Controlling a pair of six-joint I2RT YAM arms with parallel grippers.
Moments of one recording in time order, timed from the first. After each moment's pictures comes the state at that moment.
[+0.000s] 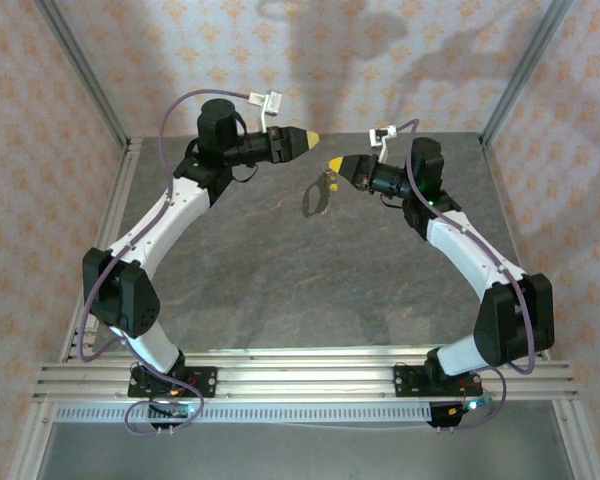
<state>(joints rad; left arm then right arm) -0.33 1.68 1.57 0.01 0.87 -0.67 0.27 1.45 1.12 0.22 -0.89 0.90</state>
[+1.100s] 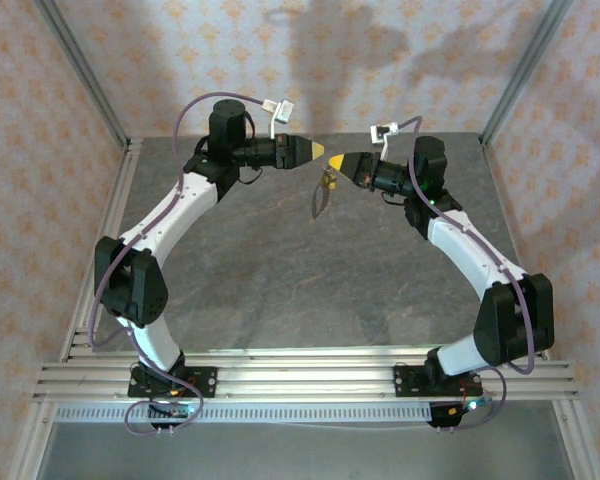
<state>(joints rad) -0.33 1.75 1.59 -0.02 1.00 -0.64 0.26 1.45 1.12 0.28 -0.93 0.94</state>
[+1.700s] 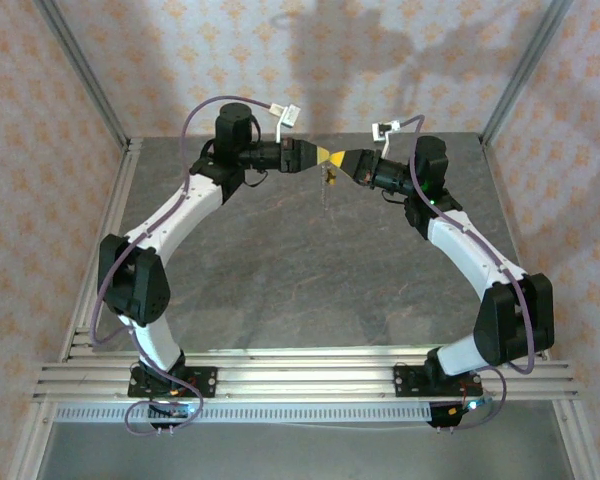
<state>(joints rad) -0.36 1.77 1.58 0.02 1.03 -0.66 0.26 1.45 1.12 0.32 -0.91 0.96</state>
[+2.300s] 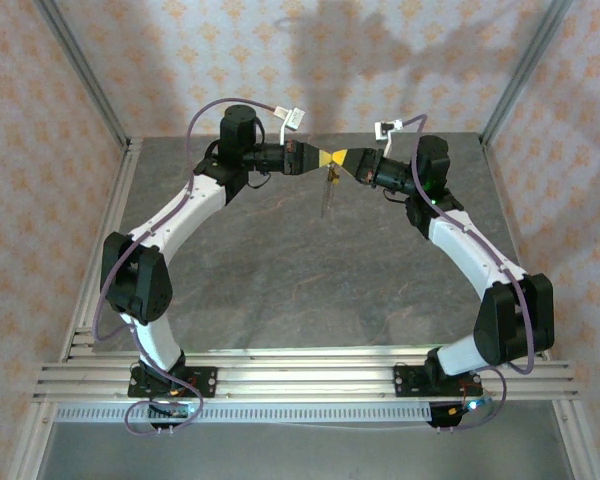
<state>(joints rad) -0.37 1.78 1.58 0.02 1.03 -0.66 0.25 1.45 1.12 0.32 -0.91 0.96</state>
